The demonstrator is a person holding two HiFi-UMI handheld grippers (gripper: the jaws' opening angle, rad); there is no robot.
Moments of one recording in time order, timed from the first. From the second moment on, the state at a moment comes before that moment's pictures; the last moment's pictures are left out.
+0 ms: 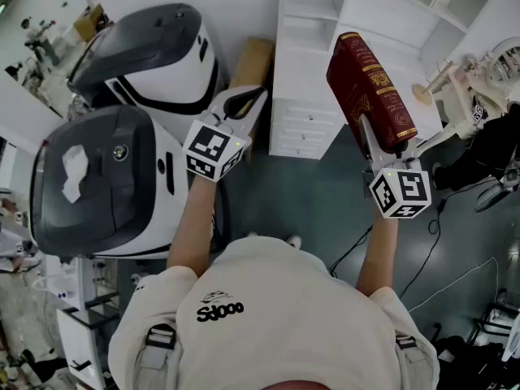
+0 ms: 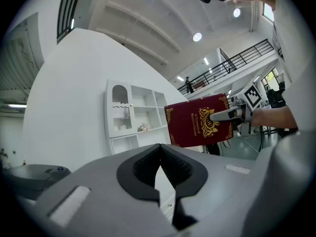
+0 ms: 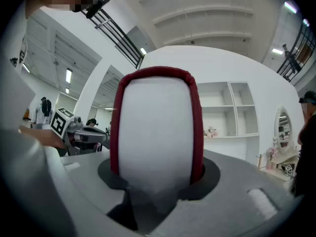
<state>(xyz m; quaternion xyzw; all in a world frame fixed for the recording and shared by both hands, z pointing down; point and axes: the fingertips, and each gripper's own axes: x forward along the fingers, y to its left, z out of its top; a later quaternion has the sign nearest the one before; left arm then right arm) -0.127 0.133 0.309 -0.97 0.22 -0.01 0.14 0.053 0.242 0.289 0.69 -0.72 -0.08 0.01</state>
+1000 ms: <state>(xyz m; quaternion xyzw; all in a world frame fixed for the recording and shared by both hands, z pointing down) -0.043 0.124 0.338 -0.96 0.25 -0.06 0.11 0.162 0.218 0.321 0.66 -0.75 -0.02 -0.05</state>
